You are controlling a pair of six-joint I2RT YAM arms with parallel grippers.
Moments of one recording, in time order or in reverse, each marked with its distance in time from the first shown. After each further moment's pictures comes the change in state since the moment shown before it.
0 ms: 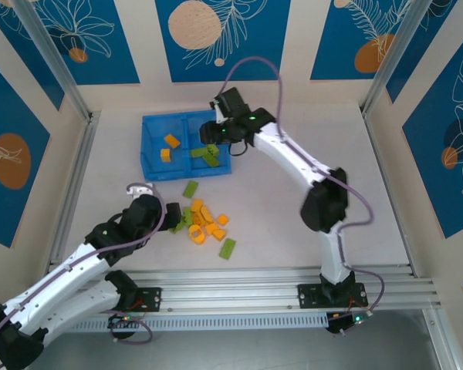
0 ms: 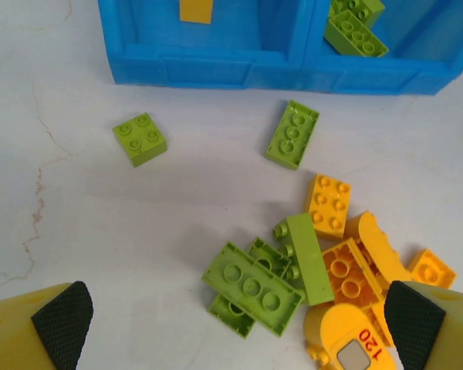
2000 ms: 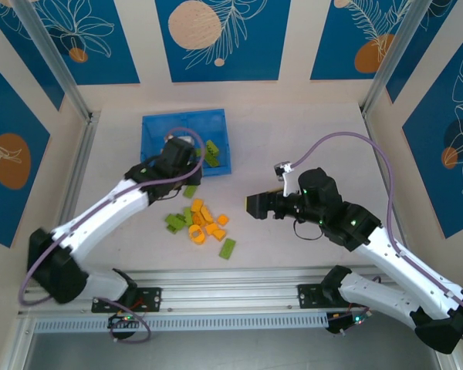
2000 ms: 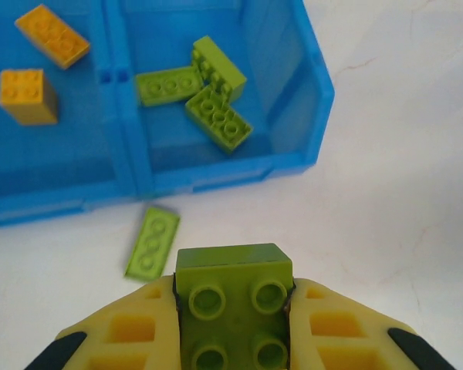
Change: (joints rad) left arm 0.037 0.667 0.589 0.062 0.178 0.149; right arm 0.111 -1.157 -1.121 0.241 -0.066 0.158
